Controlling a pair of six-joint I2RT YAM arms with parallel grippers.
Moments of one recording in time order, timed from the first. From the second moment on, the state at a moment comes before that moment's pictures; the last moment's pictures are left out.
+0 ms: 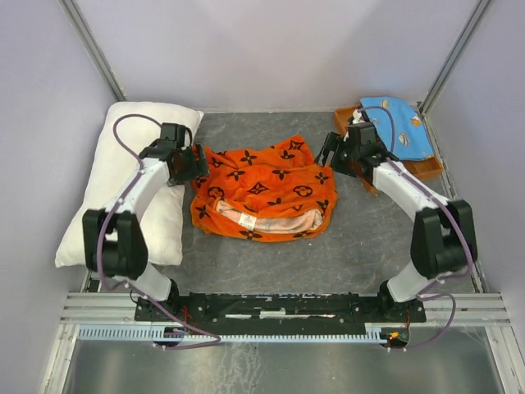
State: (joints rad) left arm -0.13 1.52 1.22 -0.64 0.00 -0.35; right arm 0.27 1.54 1.13 -0.27 -0.10 0.52
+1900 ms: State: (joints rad) left arm -0.20 1.67 1.33 -0.65 -0.07 -0.30; right arm 0.18 2.21 1.71 -0.65 -0.13 0.17
